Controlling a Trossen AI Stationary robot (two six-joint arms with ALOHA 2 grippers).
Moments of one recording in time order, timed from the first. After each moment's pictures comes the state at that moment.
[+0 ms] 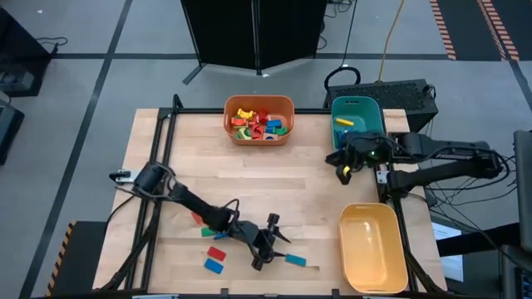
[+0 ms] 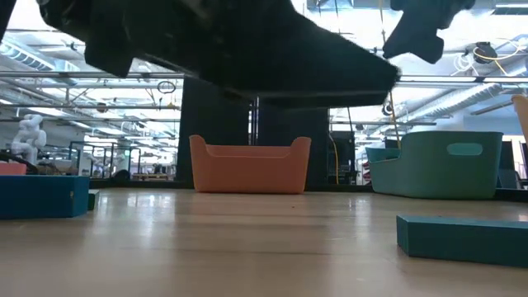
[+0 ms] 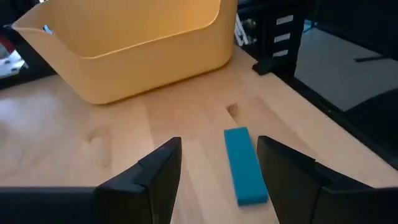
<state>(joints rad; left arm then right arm) -0.43 2.07 1.07 0.66 -0.09 0.11 -0.05 0.89 0.94 -0.74 0.13 0.50</state>
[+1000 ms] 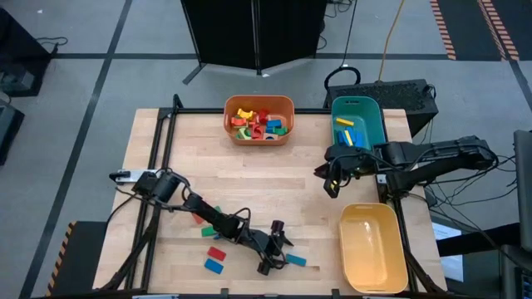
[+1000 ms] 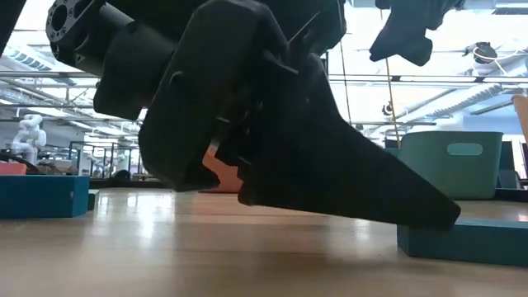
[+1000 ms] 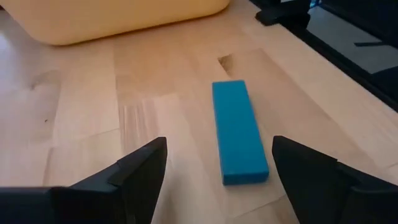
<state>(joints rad) -0.44 2.24 1.19 0.61 -0.09 0.00 0.10 1.03 0.94 -0.63 0.19 0.56</state>
